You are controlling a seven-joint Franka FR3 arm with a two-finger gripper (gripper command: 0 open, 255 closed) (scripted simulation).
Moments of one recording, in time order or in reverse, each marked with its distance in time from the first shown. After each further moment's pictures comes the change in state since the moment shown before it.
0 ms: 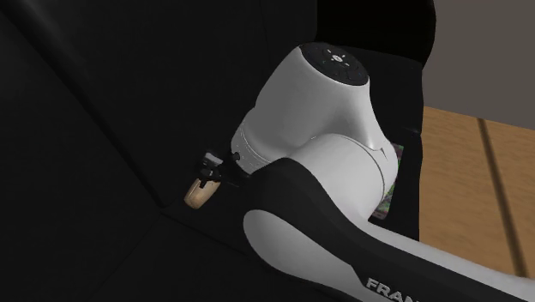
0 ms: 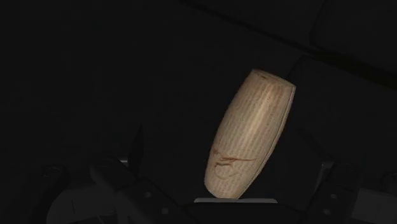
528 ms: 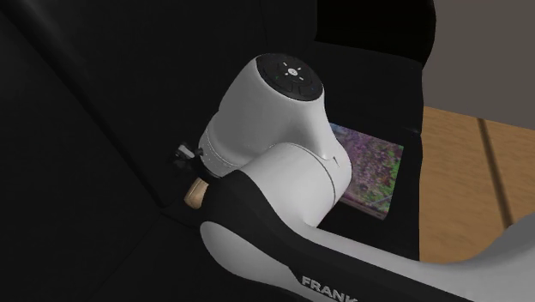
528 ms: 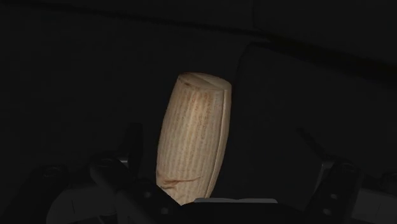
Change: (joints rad) arm -0.106 0.113 0.157 0.083 -0.029 0.138 0.221
